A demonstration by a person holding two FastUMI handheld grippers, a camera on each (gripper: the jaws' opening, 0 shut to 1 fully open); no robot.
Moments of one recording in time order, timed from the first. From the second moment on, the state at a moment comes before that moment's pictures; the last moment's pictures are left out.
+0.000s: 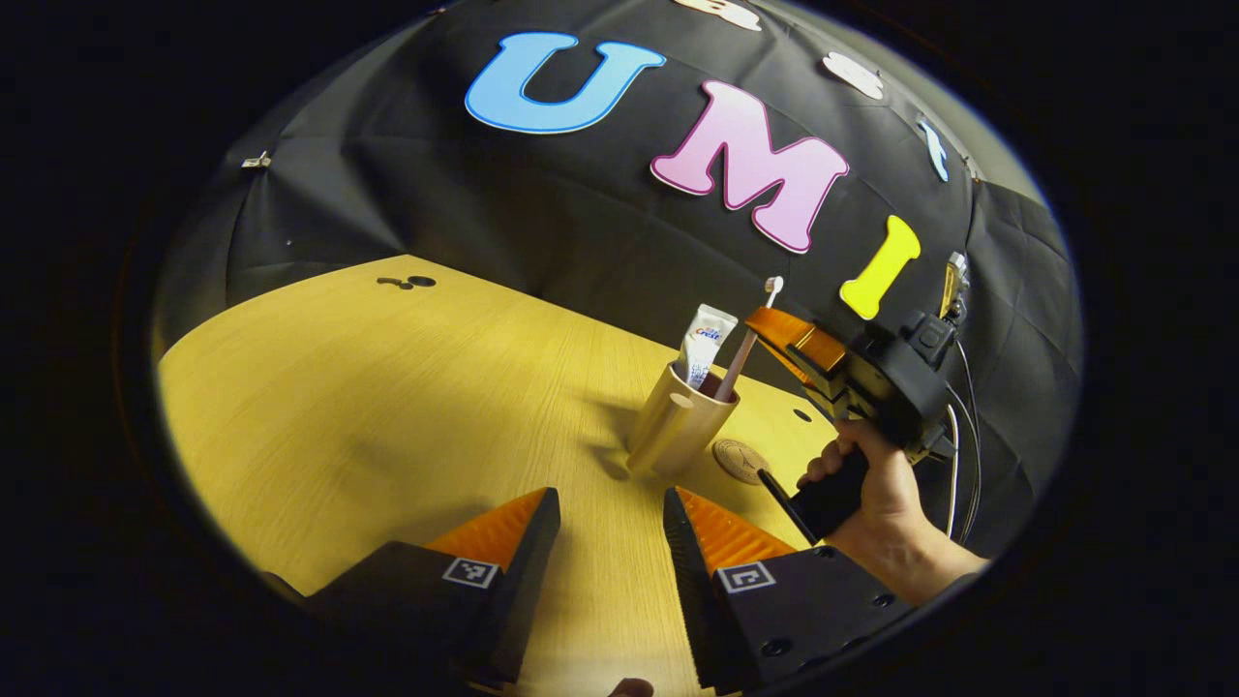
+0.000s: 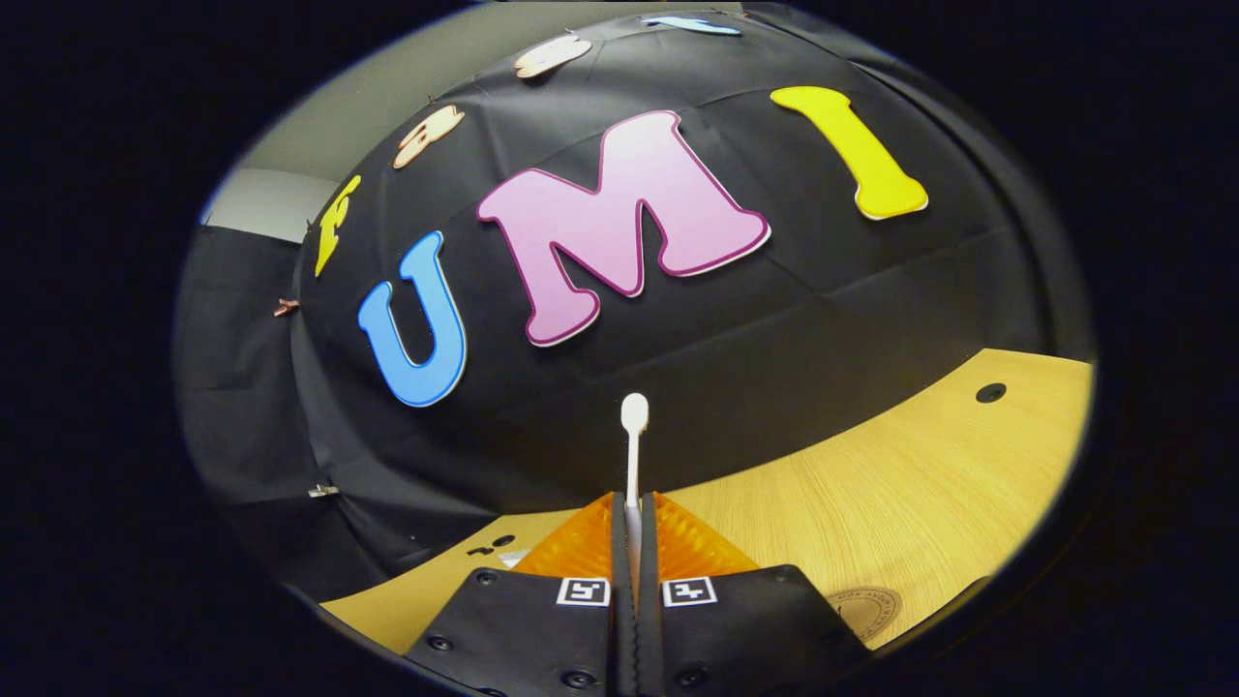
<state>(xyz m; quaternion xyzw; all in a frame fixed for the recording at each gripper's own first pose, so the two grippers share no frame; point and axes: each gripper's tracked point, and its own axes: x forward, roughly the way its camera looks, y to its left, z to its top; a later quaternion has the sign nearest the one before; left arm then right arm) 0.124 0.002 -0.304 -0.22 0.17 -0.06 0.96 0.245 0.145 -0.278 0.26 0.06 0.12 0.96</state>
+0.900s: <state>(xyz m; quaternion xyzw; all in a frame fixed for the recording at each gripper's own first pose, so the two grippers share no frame) 0.148 -0.019 -0.291 -0.20 0.22 -0.08 0.95 0.204 0.145 -0.323 0.30 0.21 0.09 0.93</state>
